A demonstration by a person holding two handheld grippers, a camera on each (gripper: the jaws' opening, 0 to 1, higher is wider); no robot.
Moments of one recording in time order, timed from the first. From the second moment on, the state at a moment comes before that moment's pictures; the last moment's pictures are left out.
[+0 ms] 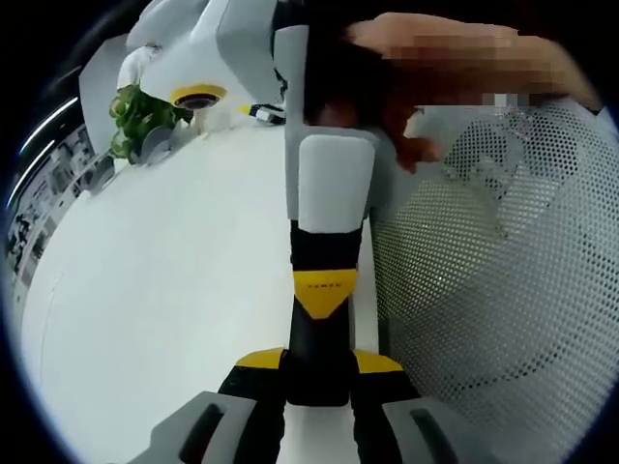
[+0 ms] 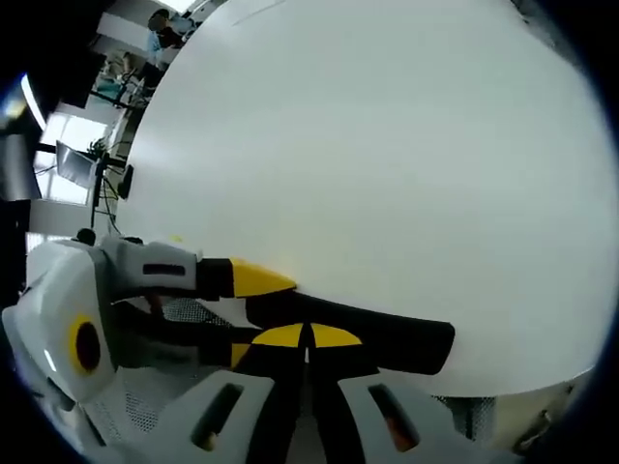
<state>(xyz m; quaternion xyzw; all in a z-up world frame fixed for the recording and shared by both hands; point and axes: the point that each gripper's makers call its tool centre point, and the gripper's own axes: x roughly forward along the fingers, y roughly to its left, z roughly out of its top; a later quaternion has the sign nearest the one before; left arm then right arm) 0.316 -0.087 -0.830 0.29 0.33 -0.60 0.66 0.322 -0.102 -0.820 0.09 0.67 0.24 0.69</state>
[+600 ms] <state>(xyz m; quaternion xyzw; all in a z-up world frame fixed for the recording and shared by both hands) 0.317 -0.087 -0.830 0.30 0.34 -0.60 0.66 0.370 -0.114 -0.768 0.15 0.54 0.23 0.79</state>
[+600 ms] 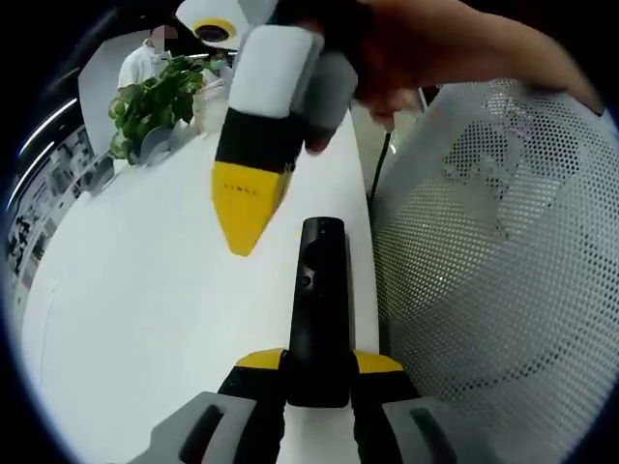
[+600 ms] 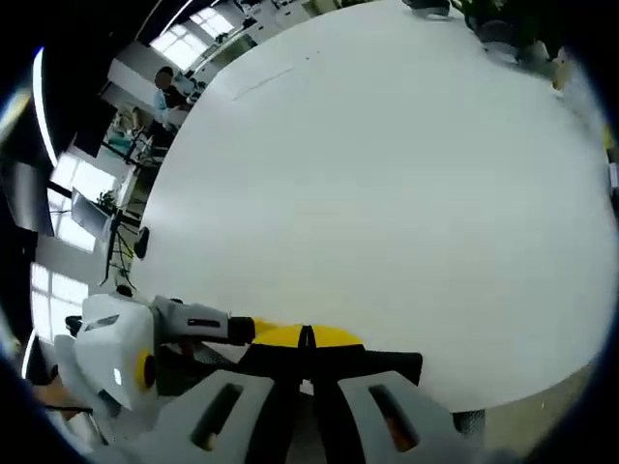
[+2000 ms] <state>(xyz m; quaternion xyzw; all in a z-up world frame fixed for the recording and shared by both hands) 0.317 -0.088 -0.830 0.30 0.33 -0.60 0.66 0.362 -0.202 -0.597 -0.03 0.14 0.14 0.98</state>
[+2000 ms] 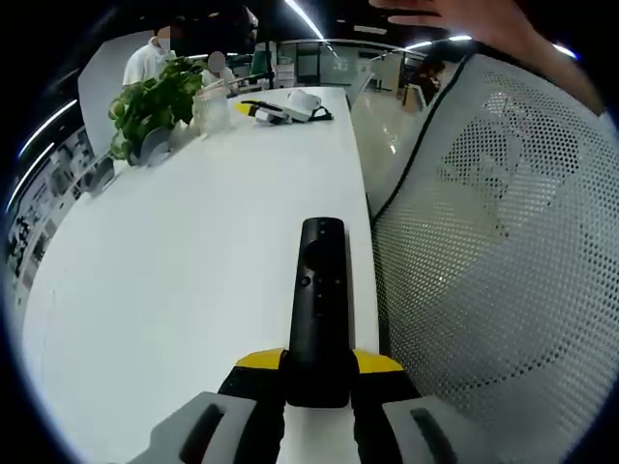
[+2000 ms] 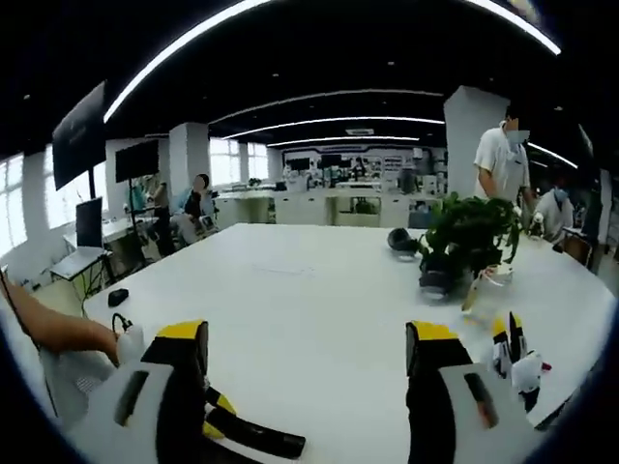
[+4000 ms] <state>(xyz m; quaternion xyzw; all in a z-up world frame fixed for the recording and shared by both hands) 0.325 -0.085 -0.831 0.31 0.32 -0.60 0.66 0.362 -0.251 -0.644 -0.04 0.17 0.05 0.98</state>
